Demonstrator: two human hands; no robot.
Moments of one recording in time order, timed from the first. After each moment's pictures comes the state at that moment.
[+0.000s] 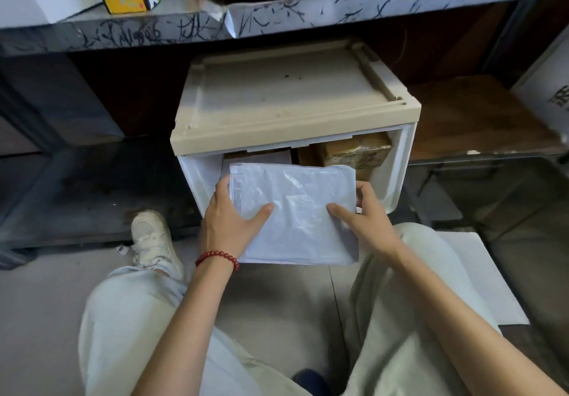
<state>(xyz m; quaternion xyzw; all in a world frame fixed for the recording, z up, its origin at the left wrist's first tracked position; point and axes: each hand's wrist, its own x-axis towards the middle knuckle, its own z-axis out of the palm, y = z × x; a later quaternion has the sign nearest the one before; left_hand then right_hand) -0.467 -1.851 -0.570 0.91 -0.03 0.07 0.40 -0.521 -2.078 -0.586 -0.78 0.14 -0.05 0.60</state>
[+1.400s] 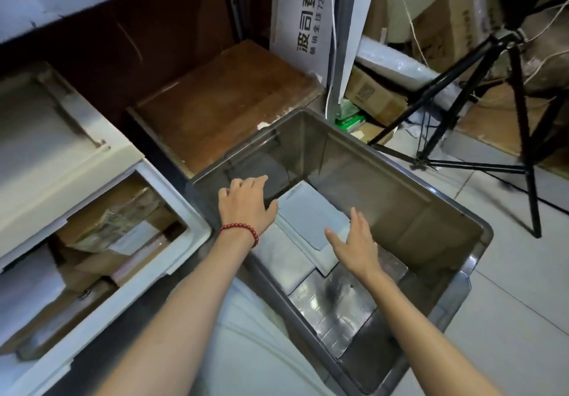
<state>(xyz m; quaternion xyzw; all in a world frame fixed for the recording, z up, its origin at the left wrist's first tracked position) -0.499 -2.240 -0.613 0.89 -0.46 -0.03 0.05 -0.690 -2.305 -0.676 -0.72 0.55 -0.07 0.42</state>
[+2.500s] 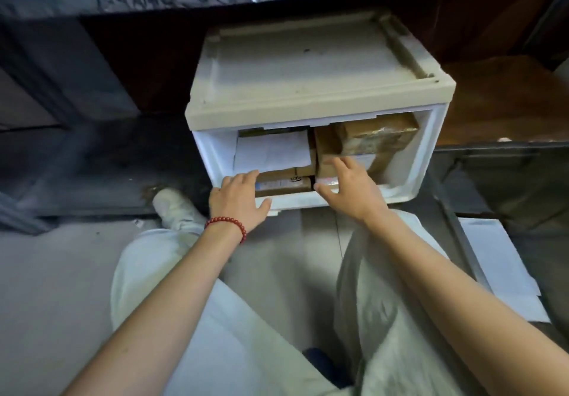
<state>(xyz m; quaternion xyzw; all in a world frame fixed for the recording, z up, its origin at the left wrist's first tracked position) -0.440 -1.843 -0.585 0.99 -0.12 -0.01 0.04 -0.473 -2.054 -0.591 -0.97 0.03 -0.02 0.24</state>
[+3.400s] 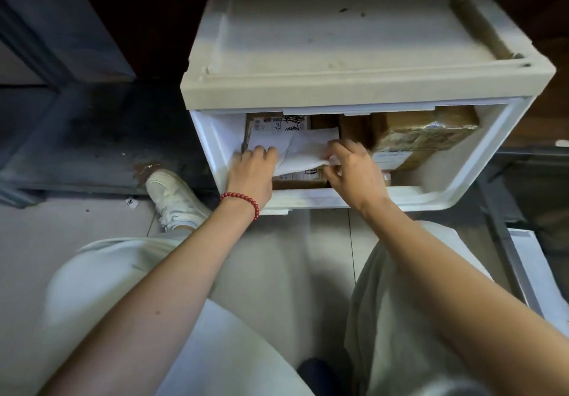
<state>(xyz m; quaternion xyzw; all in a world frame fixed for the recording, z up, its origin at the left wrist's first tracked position) -0.360 -1.848 -0.636 0.98 -0.19 0.03 -0.03 -0.393 -2.040 -0.644 -0.97 -0.03 -0.13 0.21</state>
